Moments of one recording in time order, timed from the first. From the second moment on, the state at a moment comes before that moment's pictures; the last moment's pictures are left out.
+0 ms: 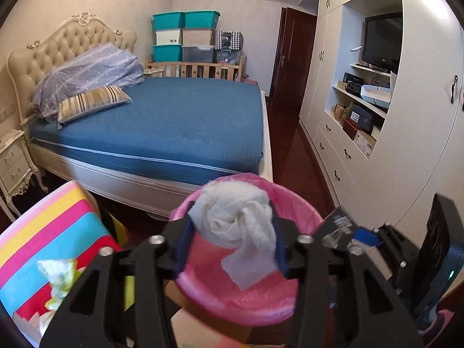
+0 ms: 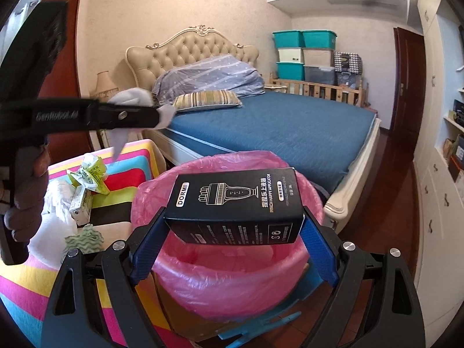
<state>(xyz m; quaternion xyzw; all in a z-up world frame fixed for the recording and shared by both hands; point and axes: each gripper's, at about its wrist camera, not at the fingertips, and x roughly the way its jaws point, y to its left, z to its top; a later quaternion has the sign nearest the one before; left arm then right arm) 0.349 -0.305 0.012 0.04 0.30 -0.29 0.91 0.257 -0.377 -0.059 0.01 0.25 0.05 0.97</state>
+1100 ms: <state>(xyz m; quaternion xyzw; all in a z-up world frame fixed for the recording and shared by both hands) 0.140 -0.090 -0.006 0.02 0.23 -0.15 0.96 0.138 -0.261 -0.068 0.05 0.29 0.11 0.95</state>
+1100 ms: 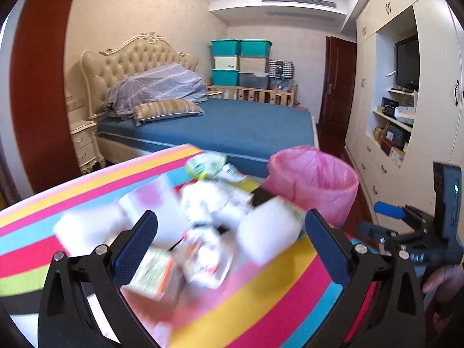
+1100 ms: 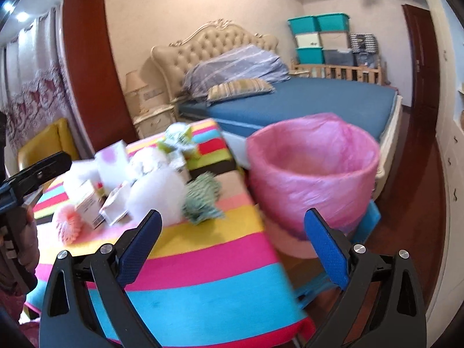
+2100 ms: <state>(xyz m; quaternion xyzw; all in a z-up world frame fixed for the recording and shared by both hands) 0.076 0.018 -0.072 -0.01 0.31 -0.02 0.95 0.155 -0.161 -0.082 -0.01 0.30 0.16 0.94</state>
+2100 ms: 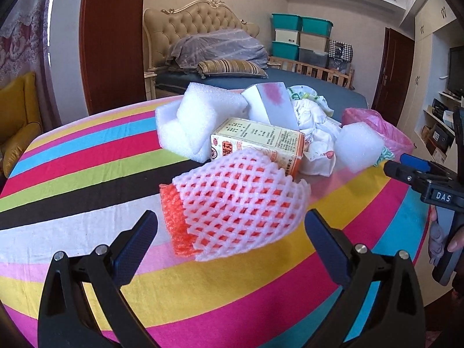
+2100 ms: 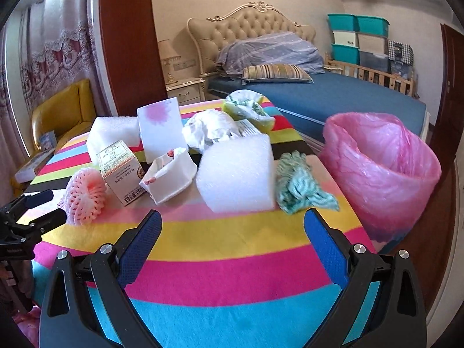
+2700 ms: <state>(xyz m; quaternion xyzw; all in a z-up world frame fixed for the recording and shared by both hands) 0.075 0.044 -0.073 -0.09 0.32 -0.02 0.94 0.215 -0.131 -0.088 -0.04 0.34 0.13 0.93</state>
